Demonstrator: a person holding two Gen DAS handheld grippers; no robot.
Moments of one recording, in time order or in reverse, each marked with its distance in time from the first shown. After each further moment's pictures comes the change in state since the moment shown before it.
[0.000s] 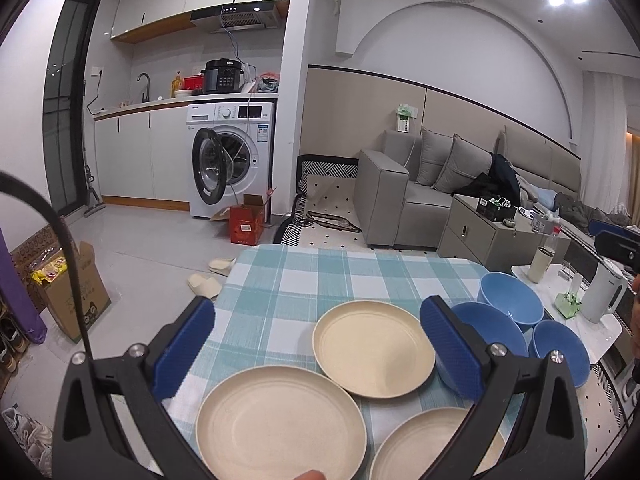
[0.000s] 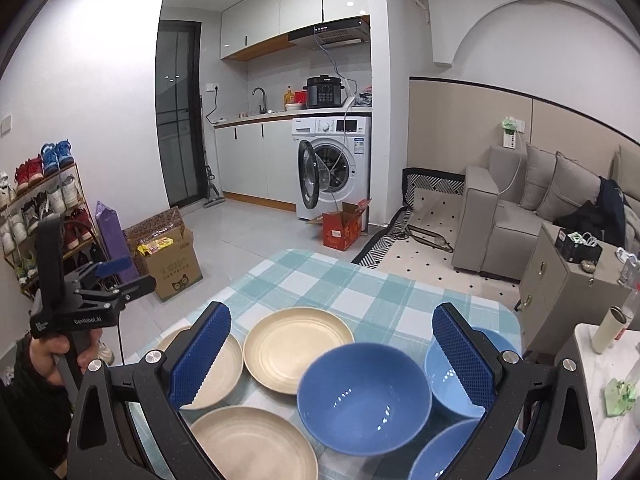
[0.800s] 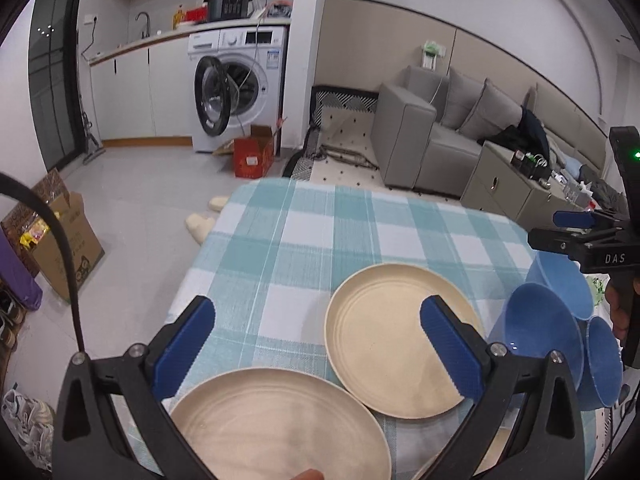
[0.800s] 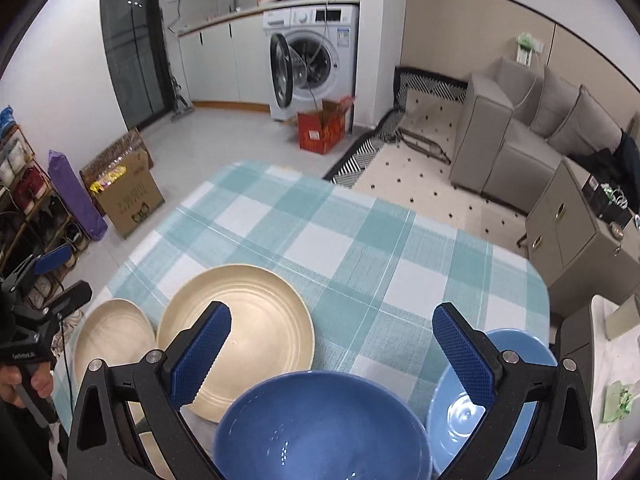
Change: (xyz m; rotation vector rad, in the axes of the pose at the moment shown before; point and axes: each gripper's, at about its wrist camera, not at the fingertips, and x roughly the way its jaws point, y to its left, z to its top) left arm 0.146 0.009 -0.019 -0.044 0.269 0.053; right arm 0.238 -0.060 0.013 0.012 0.411 -0.068
